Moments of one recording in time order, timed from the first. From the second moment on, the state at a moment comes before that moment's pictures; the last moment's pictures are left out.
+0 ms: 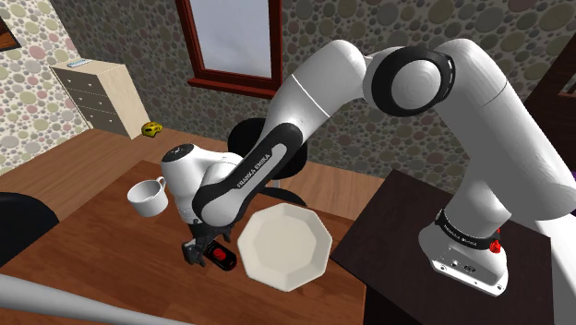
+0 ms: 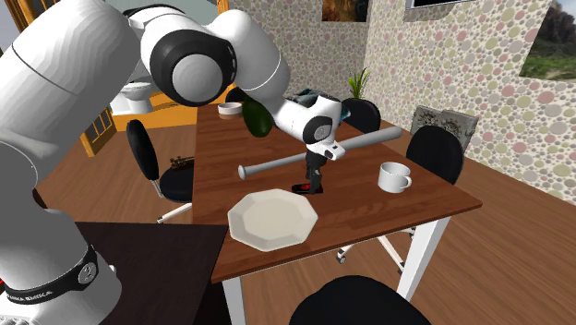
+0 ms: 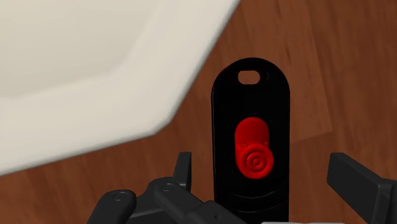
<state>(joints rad) 0.37 0.86 0.39 -1.55 -0.21 2.28 0.70</state>
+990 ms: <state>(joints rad) 0.37 0.83 0.40 -1.55 -0.20 2.25 0.70</state>
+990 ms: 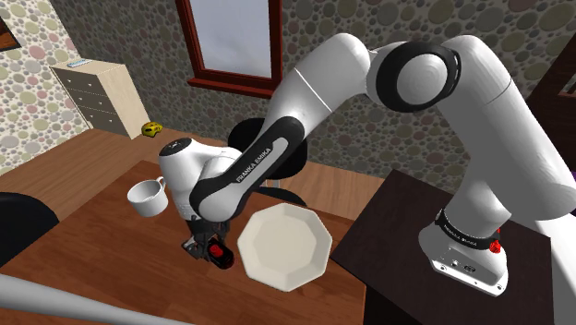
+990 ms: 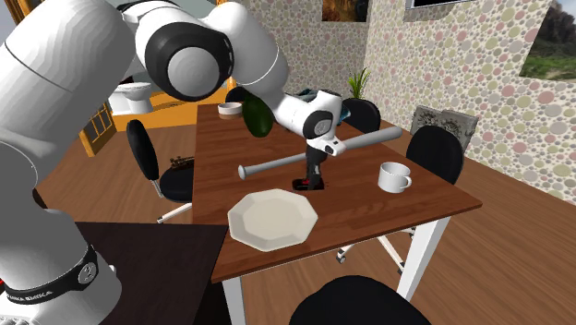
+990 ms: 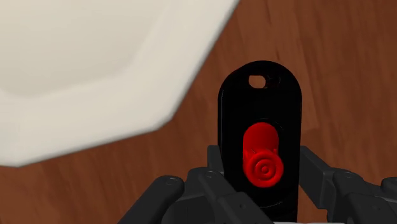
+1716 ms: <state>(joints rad) 0.35 0.73 0.43 -1.56 -0.17 2.17 0.69</state>
